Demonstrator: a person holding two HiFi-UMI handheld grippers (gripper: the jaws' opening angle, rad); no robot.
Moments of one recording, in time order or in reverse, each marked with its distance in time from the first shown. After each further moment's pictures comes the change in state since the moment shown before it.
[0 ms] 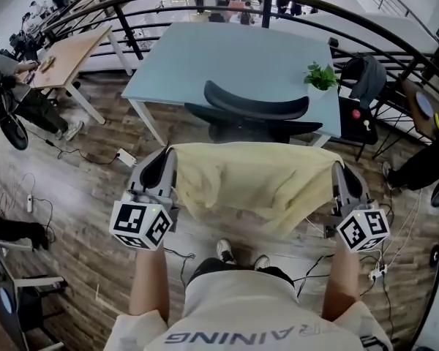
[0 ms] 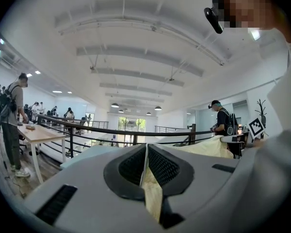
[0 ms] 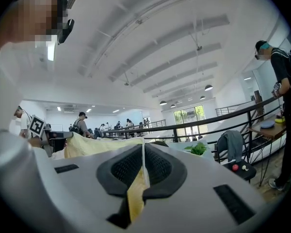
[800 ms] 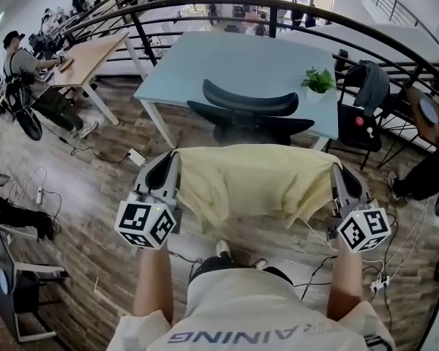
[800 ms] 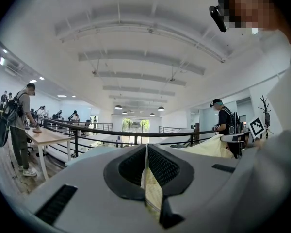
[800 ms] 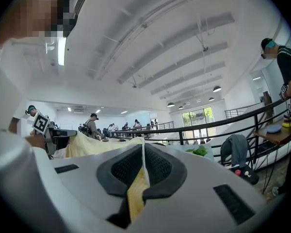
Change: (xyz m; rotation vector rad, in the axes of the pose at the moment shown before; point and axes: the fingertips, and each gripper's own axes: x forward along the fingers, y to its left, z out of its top) left arm -0.051 -0.082 0.011 0.011 -0.008 0.065; right arm -0.072 -0.017 0.020 -0.032 -0.019 0.108
